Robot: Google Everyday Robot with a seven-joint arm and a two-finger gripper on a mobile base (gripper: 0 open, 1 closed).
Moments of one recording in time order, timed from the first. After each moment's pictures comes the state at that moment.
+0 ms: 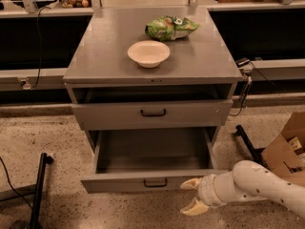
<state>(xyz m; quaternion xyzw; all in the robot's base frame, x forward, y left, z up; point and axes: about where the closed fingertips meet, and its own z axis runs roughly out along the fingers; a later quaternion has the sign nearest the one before) 0.419 -0.127 0.487 -0.62 0.70 0.21 0.28</state>
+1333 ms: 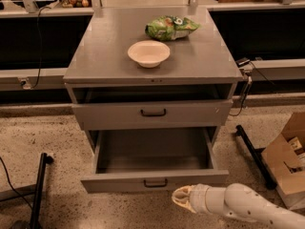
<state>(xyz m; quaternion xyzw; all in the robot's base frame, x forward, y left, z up) 0.444 -0.106 0.429 -0.59 0.69 0.17 0.38</state>
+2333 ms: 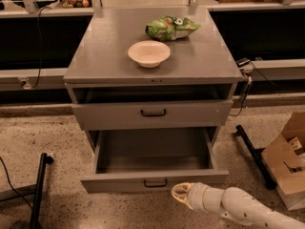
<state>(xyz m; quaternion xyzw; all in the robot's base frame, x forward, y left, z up) 0.471 -0.108 0.407 -0.55 0.71 0.15 0.43</state>
